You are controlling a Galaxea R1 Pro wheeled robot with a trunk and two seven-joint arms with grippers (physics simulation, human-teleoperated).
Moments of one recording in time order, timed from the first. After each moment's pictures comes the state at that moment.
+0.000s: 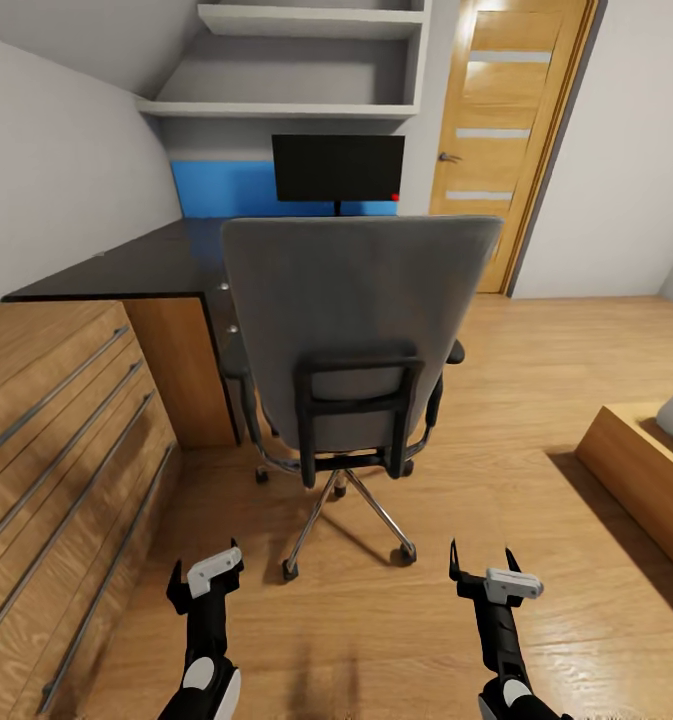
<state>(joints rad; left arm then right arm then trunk) -0.30 -0.17 0.07 -0.78 -0.07 -0.50 0.40 -0.39 -0.08 0.32 -0.52 -0.14 -0.82 -0.39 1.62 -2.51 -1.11</state>
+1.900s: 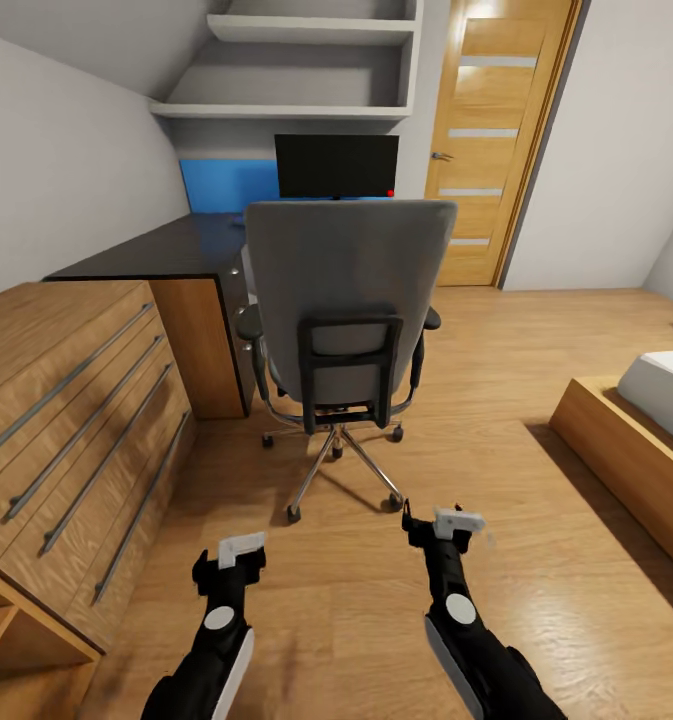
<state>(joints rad) -0.32 -0.17 -0.05 -0.97 -0.06 0.07 0.40 -0.40 0.02 0.32 -0.94 -0.14 -0.24 -0.41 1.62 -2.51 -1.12</state>
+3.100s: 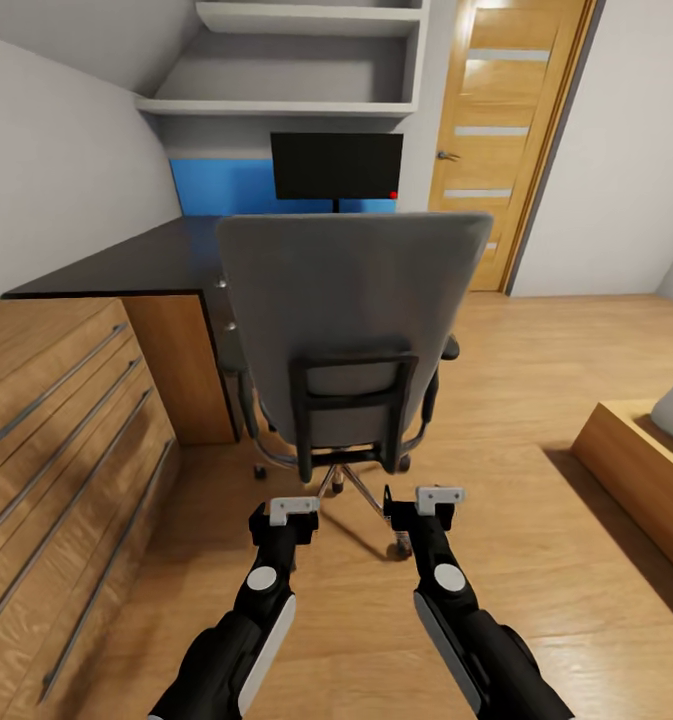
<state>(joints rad) -0.40 -0.17 -0.35 -1.09 0.09 0.16 0.40 -0.39 0.02 0.38 -1.20 -0.14 0.09 -0.39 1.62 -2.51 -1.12</state>
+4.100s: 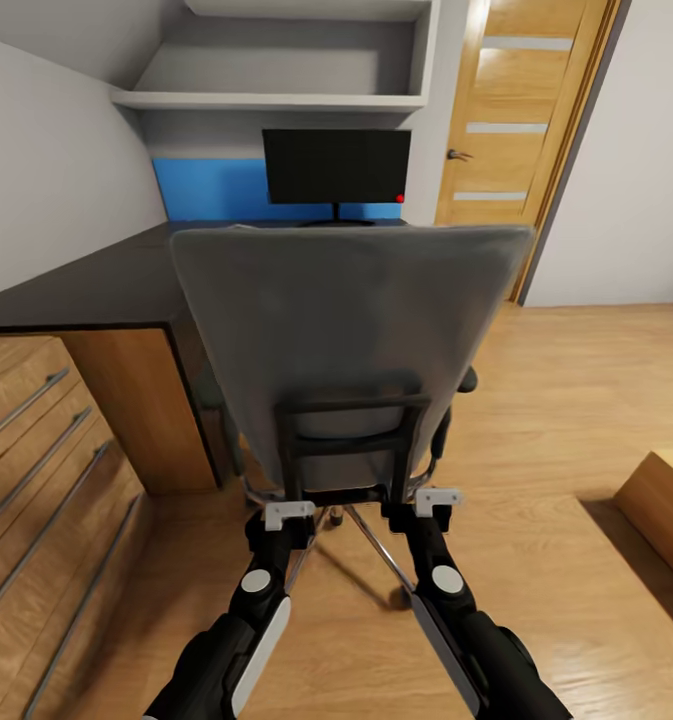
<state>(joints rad) -0.40 -0.15 -0.35 -1.07 0.14 0.16 0.40 -0.39 0.02 0.40 -1.20 -0.15 0.09 -0.40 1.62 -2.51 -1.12</state>
